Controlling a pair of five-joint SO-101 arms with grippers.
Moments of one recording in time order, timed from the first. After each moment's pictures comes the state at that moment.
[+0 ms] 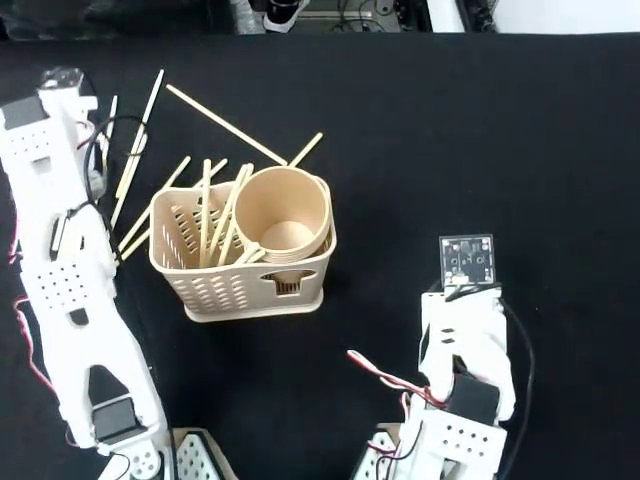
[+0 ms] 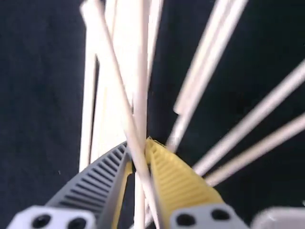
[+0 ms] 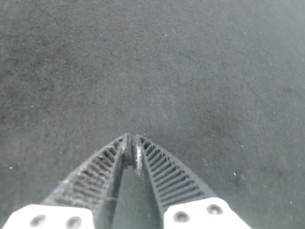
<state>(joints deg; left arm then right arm) -26.1 54.6 -65.9 100.6 -12.9 17.4 -103.1 96.7 54.6 18.9</state>
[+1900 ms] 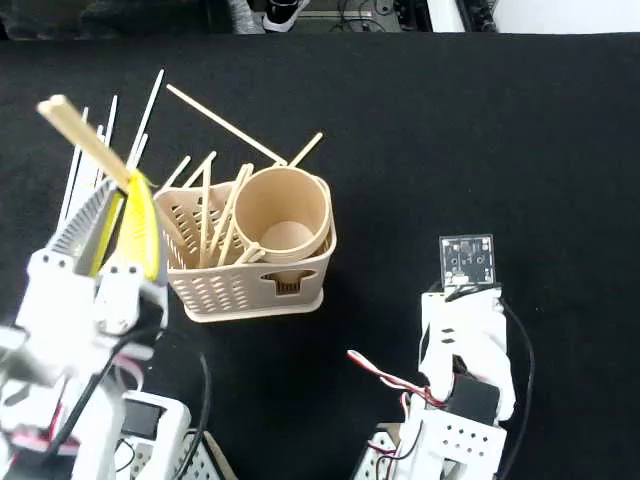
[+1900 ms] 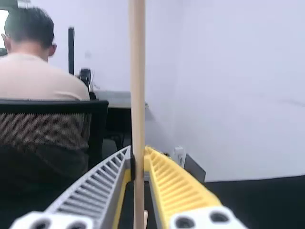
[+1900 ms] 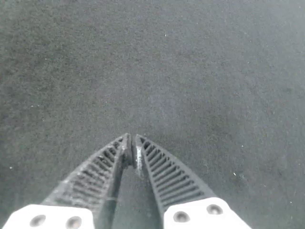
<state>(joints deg) 5.8 -89.1 43.7 46.7 3.5 17.4 -103.1 96.7 54.6 18.9</state>
